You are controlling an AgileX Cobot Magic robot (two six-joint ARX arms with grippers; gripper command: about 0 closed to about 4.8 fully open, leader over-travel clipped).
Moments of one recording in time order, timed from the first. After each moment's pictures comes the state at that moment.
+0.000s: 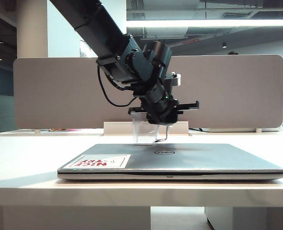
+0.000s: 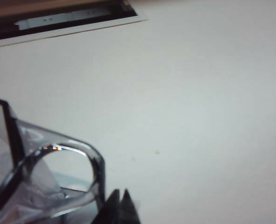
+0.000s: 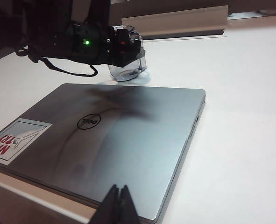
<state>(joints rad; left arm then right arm) -0.66 2.33 1.76 0.14 -0.22 -0.13 0.00 0.00 0.01 -0.15 -0.42 0.13</state>
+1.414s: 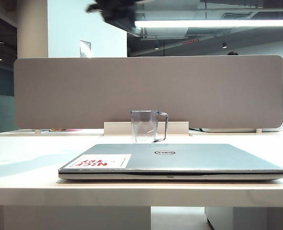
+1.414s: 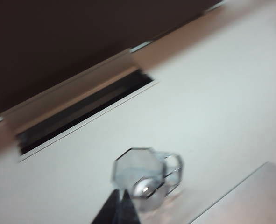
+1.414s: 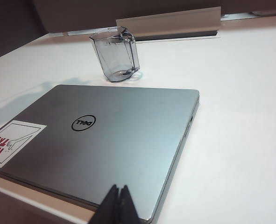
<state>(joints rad) -0.53 1.75 1.76 -0.40 -0.02 0.19 0.00 0.00 0.01 -0.15 -0.40 0.13</state>
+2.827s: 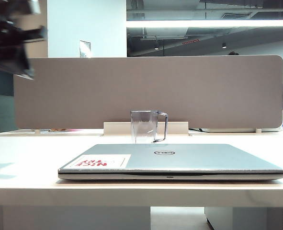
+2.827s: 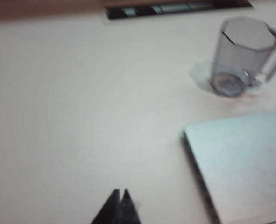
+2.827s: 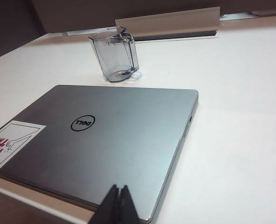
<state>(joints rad) -0.25 1.08 0.69 -0.03 -0.03 -0.02 0.00 0.00 0.01 -0.15 -0.40 0.13</state>
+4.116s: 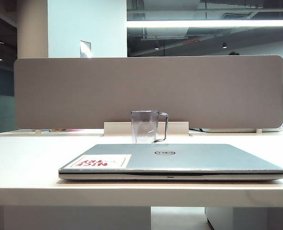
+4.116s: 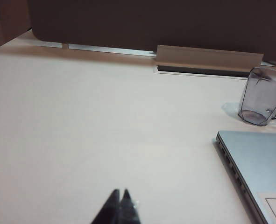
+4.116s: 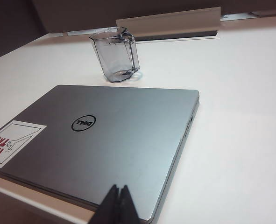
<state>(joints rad) -0.08 0.17 0.06 0.04 -0.01 -0.08 0.00 0.00 0.01 -0.15 -0.40 0.13</state>
